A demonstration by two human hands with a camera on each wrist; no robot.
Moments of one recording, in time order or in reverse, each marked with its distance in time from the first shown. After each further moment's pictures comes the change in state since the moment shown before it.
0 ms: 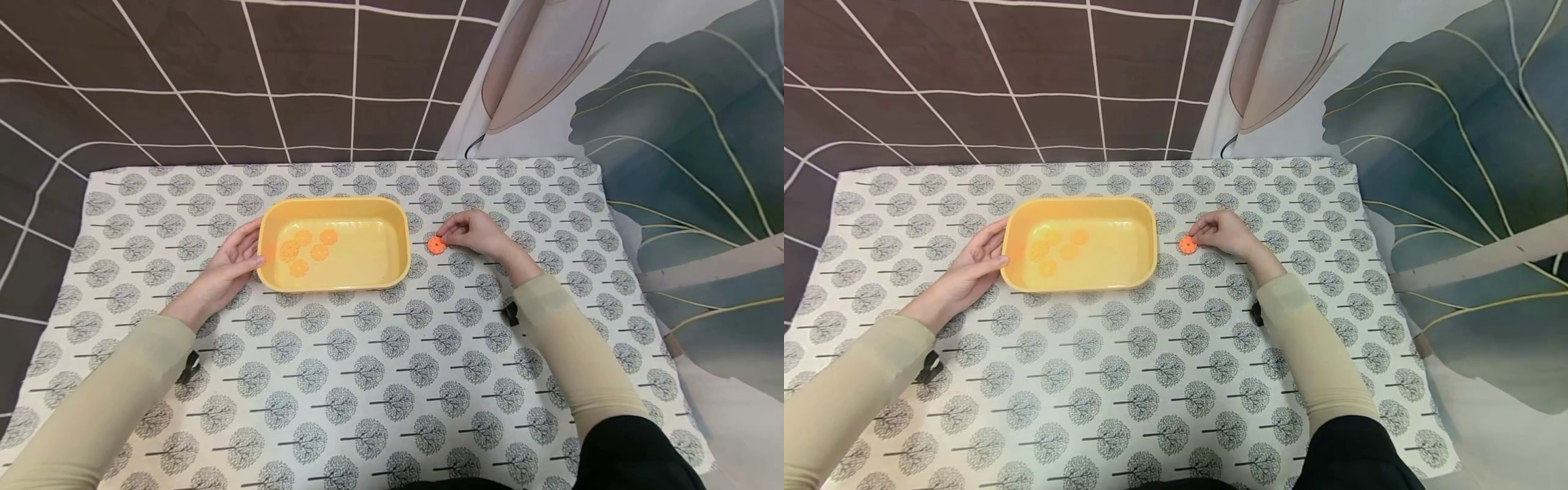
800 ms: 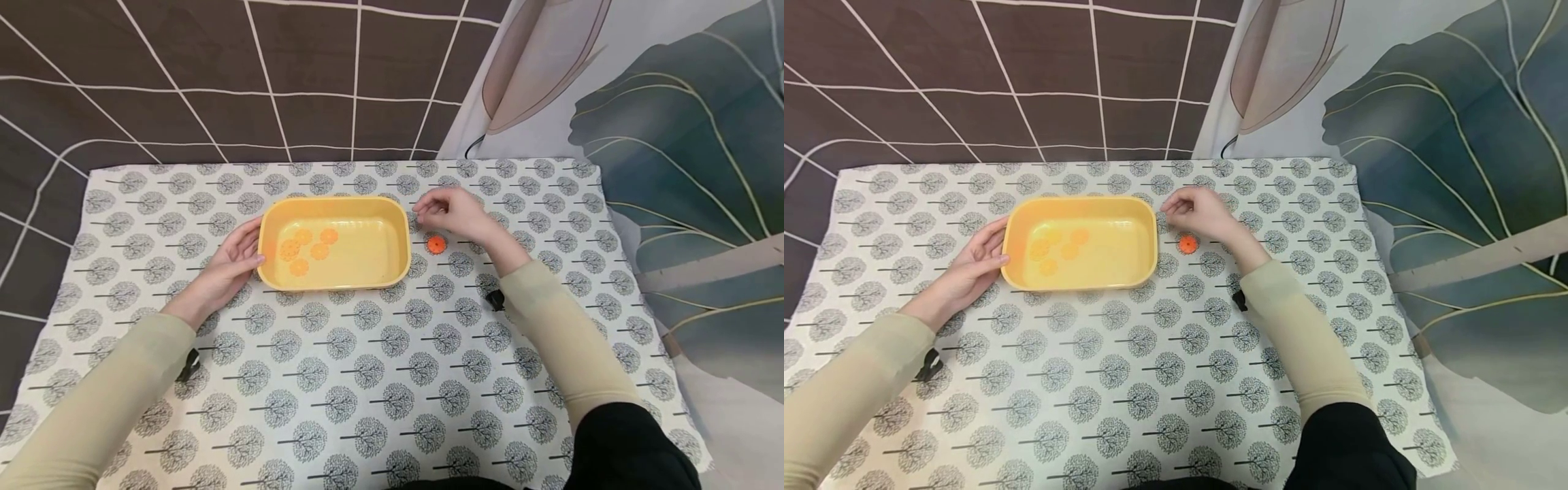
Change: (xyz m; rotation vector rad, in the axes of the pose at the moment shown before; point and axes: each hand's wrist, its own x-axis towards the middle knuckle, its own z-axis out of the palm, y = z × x) left_hand 0.000 0.003 0.000 0.045 0.007 -0.030; right_hand 0.012 -0.066 0.003 0.025 0.079 -0.185
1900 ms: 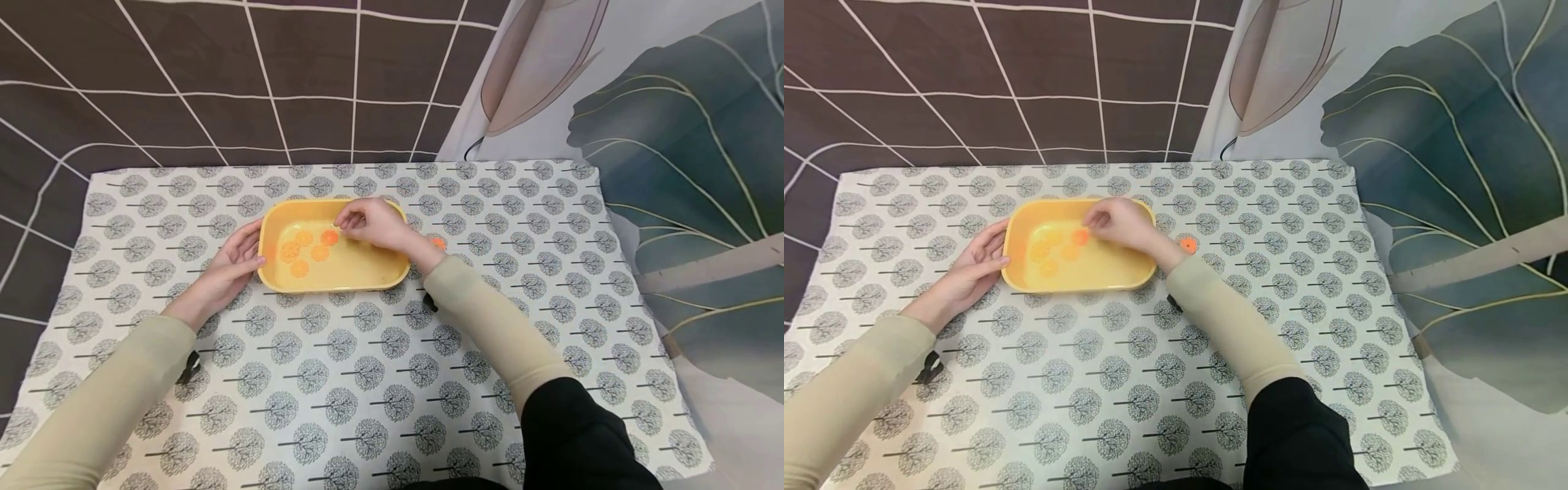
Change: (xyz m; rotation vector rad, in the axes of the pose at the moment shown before) left_hand -0.001 0.002 0.001 0.007 0.005 -0.021; right_hand 0.055 -0.053 0.098 0.017 -0.135 -0.137
